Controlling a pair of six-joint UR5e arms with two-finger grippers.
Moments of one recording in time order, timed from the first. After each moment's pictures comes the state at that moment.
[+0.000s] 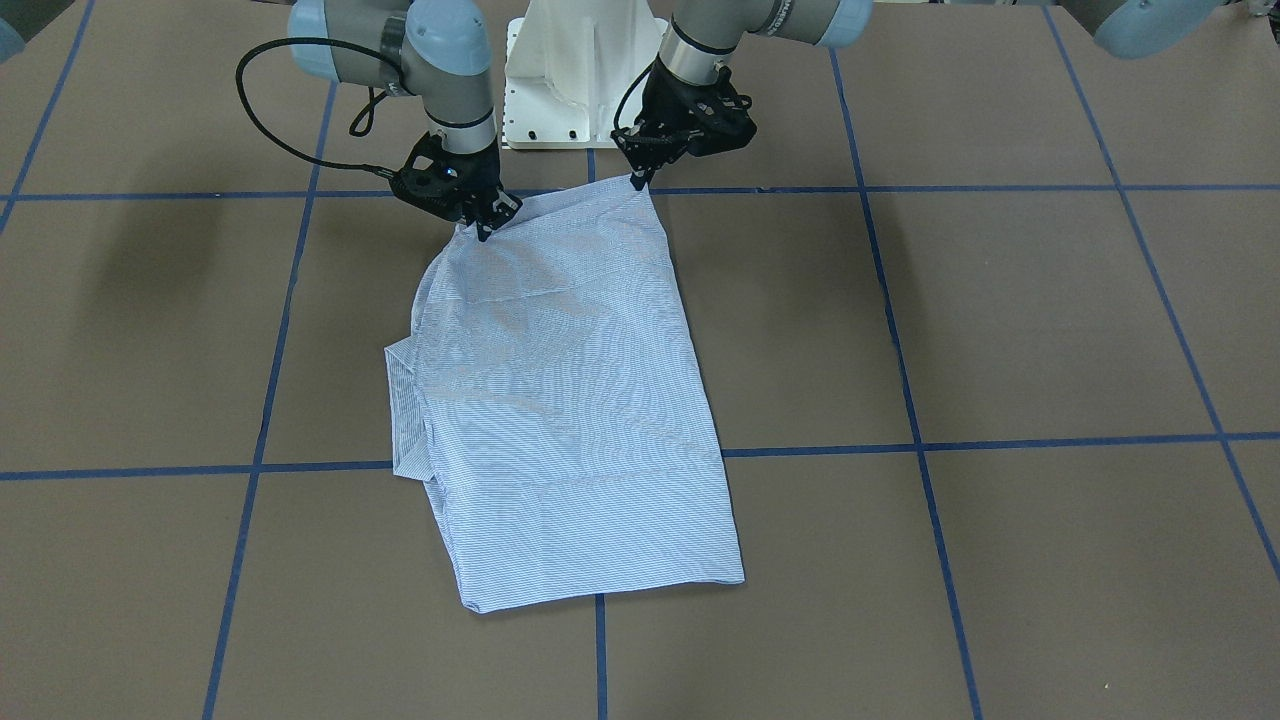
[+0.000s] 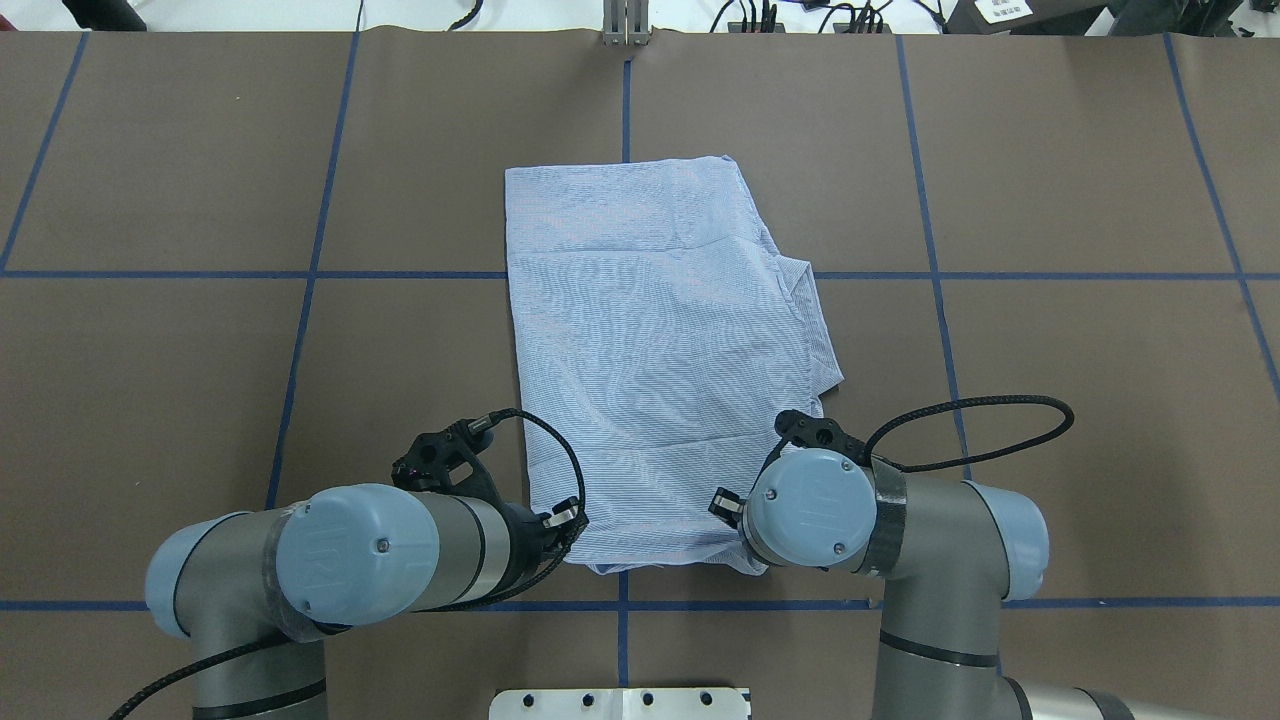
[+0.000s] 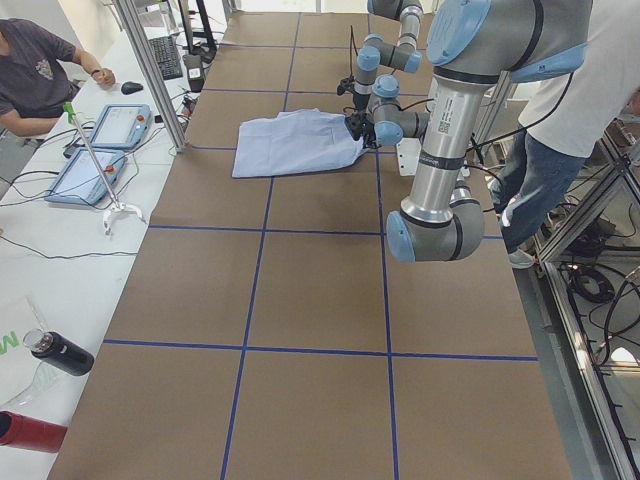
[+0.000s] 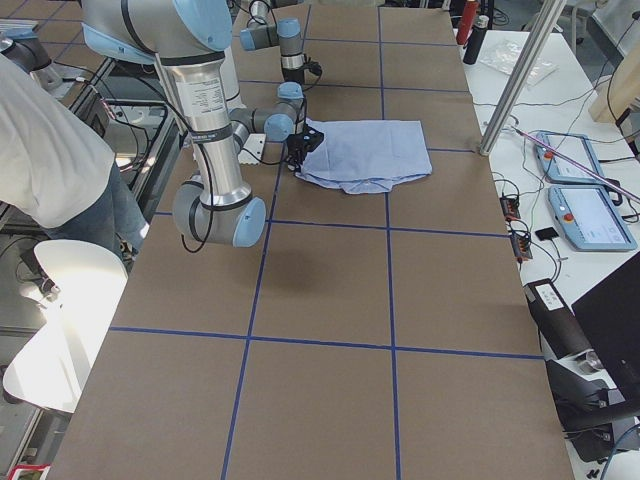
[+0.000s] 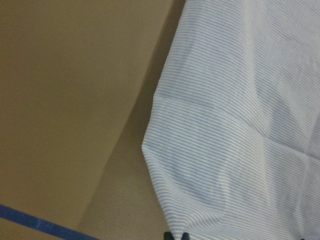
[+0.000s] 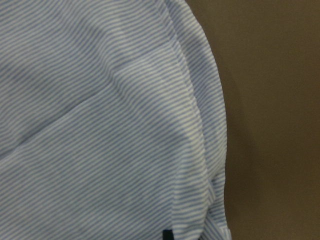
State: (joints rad) left arm -0.23 -2.02 -1.97 -1.82 -1.64 -1.94; right arm 0.26 -1.16 1.90 -1.59 1.69 1.87
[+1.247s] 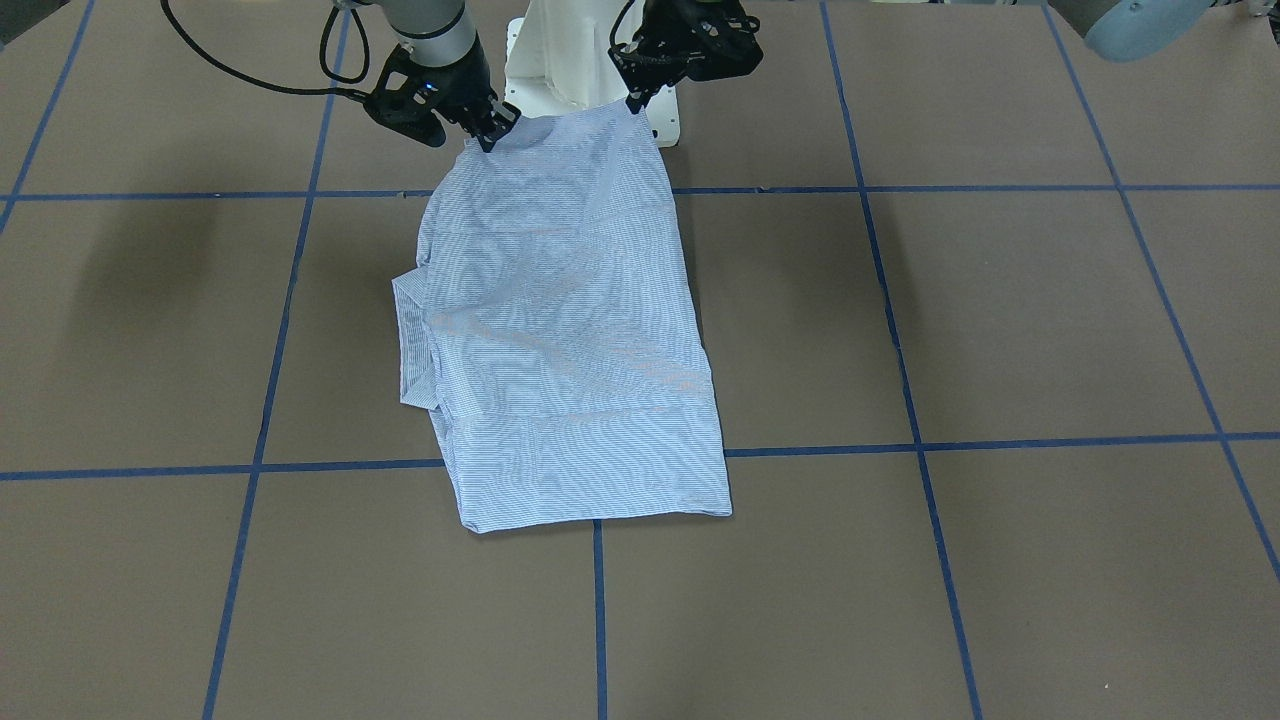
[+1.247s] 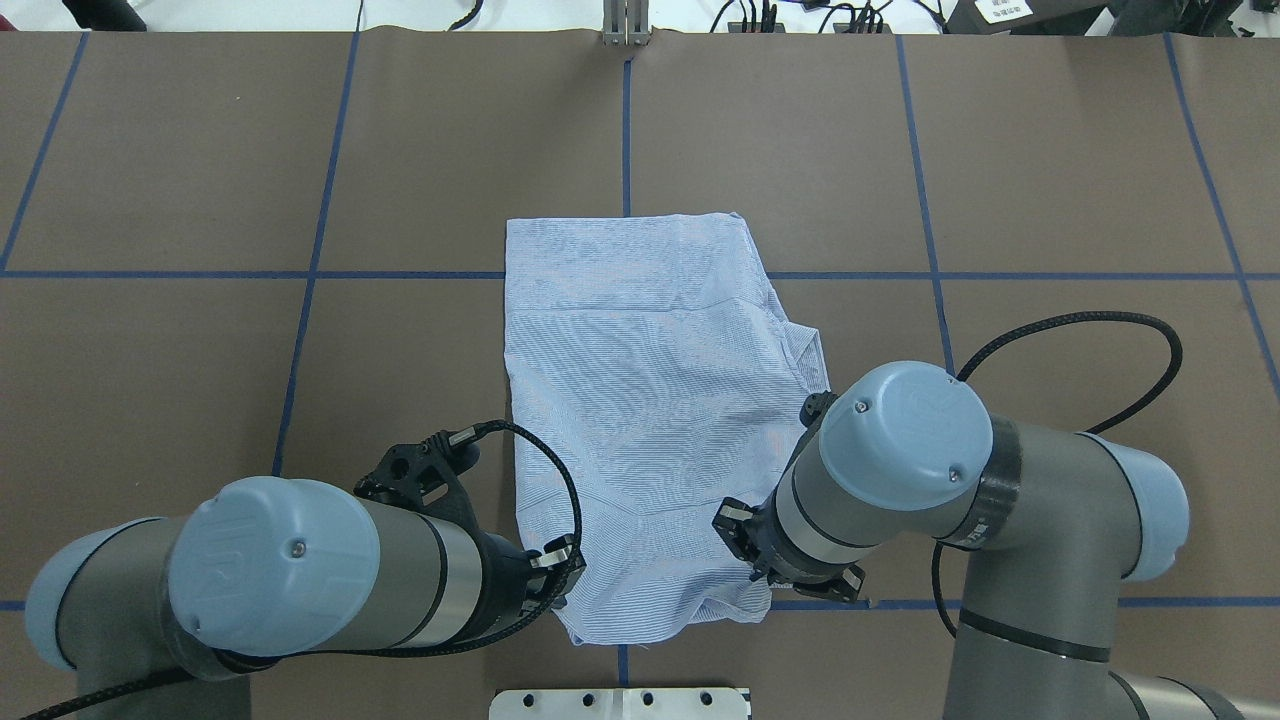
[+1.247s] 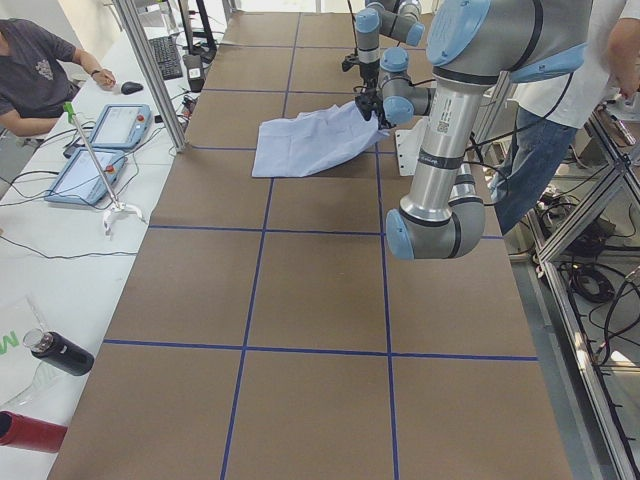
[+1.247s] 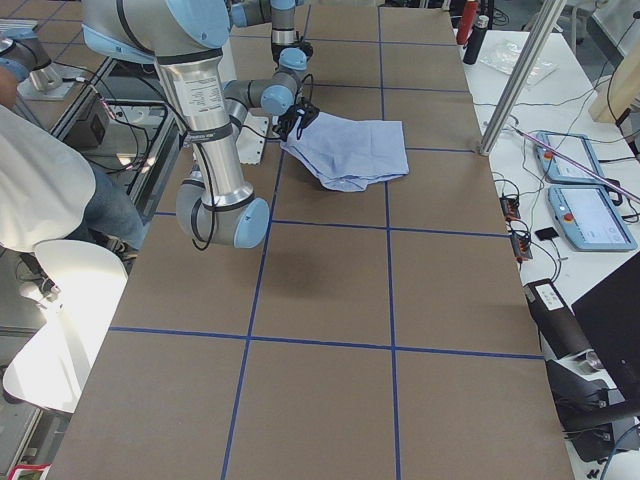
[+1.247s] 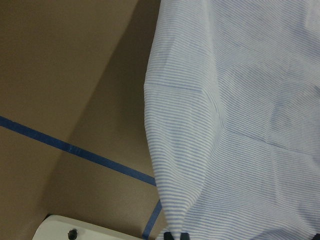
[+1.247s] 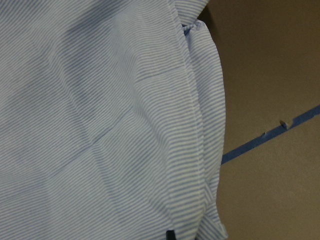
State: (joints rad) left arm -0.22 -2.03 -2.18 -1.61 -1.78 -1.93; right arm 0.35 -1.15 2.13 -1.75 2.01 1.87
